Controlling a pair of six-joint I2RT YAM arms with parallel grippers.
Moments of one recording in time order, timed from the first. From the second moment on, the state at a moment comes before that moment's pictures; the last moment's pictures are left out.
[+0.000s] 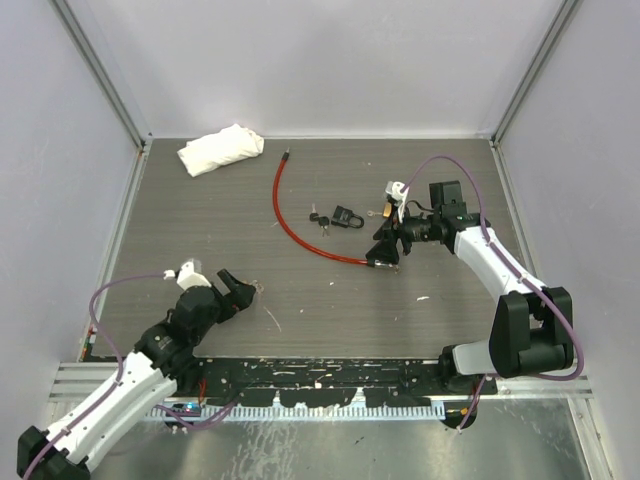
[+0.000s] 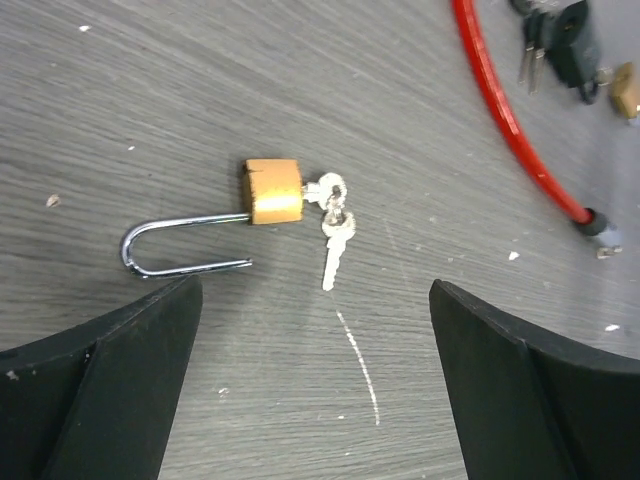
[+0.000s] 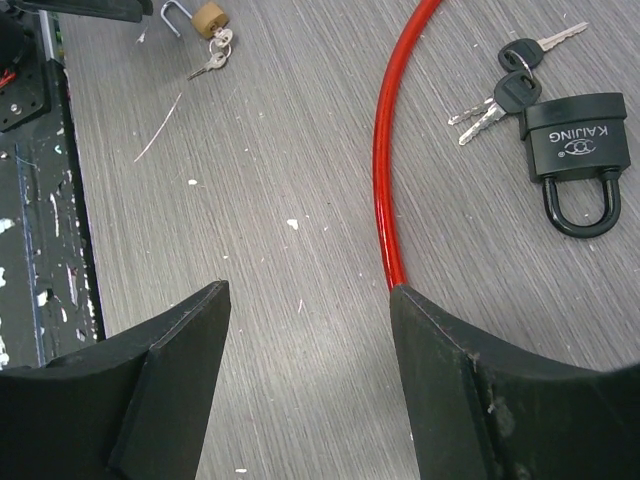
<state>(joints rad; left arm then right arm) -0.60 0.44 0.19 -0.36 -0.31 -0.95 0.13 1.37 0.92 -0.45 -1.02 -0.54</state>
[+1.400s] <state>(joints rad) -0.49 0.77 0.36 -0.44 -0.28 -0.68 0.13 1.38 0.93 -0.48 -1.01 -0.57</state>
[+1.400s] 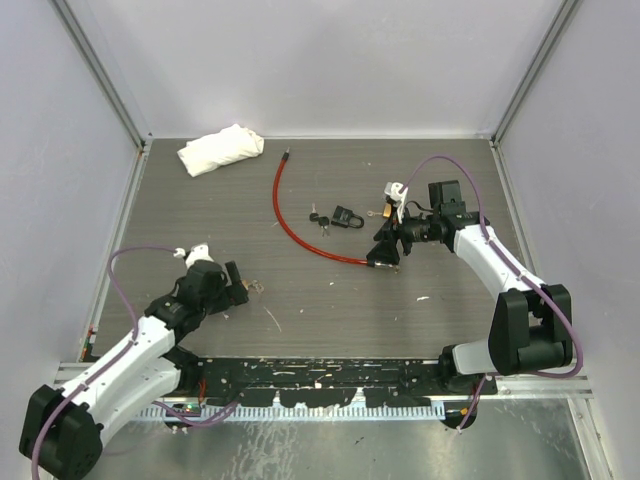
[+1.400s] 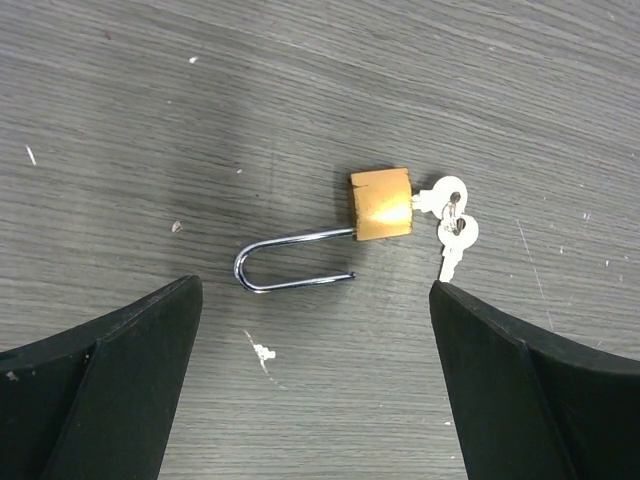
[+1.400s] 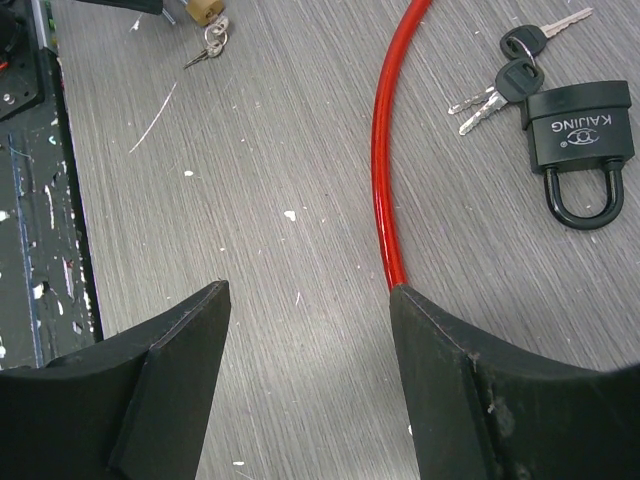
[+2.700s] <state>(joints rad) -0.31 1.20 0.55 -0.37 0.00 -0.58 0.13 1.38 0.94 -0.50 -1.01 -0.58</state>
